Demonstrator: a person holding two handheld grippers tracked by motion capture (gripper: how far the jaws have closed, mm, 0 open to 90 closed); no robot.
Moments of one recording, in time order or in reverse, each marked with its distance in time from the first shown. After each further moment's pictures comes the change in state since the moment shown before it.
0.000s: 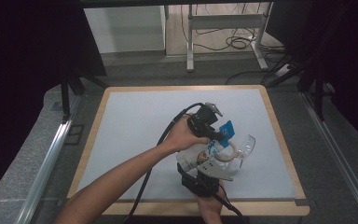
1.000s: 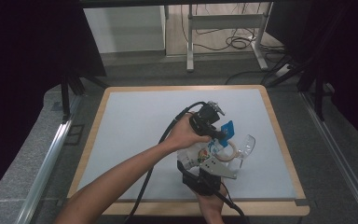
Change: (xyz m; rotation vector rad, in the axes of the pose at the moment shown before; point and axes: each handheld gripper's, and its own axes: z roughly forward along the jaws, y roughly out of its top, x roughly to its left) left arm 0.002 0.006 0.005 0.021 0.013 -0.002; right arm -0.001 0.012 -0.005 -0.029 0.037 0.024
